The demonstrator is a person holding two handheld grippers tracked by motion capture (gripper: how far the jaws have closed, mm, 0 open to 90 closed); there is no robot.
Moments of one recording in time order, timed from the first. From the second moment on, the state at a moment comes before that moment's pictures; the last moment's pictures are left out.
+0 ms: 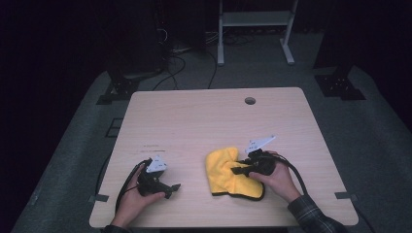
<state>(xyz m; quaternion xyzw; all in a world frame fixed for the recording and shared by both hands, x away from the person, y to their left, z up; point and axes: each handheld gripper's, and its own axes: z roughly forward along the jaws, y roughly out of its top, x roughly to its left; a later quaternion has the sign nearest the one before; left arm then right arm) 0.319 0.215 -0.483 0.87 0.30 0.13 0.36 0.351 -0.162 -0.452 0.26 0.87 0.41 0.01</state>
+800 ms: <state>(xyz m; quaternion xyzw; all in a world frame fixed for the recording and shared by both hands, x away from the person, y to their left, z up) 0.319 0.215 -0.483 0.87 0.30 0.13 0.36 0.283 -0.204 -0.423 0.21 0.87 0.44 0.05</state>
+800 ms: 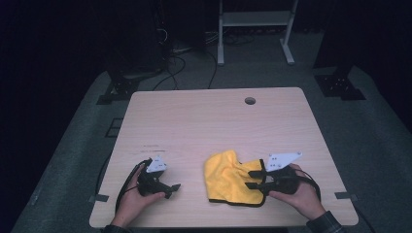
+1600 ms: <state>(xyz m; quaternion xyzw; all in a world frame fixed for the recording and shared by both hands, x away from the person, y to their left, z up) 0.319 0.215 -0.483 0.87 0.30 0.13 0.36 0.257 -0.201 -0.468 0.15 0.93 0.33 0.08</state>
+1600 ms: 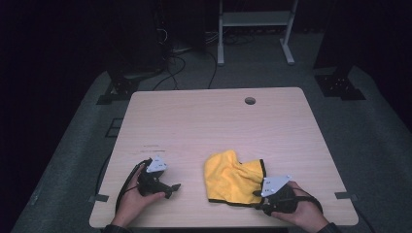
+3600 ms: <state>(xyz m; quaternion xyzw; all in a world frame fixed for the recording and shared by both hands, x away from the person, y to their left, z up) 0.309 0.106 -0.448 0.86 0.19 0.08 0.47 0.337 -0.193 -0.314 0.23 0.77 0.57 0.17</state>
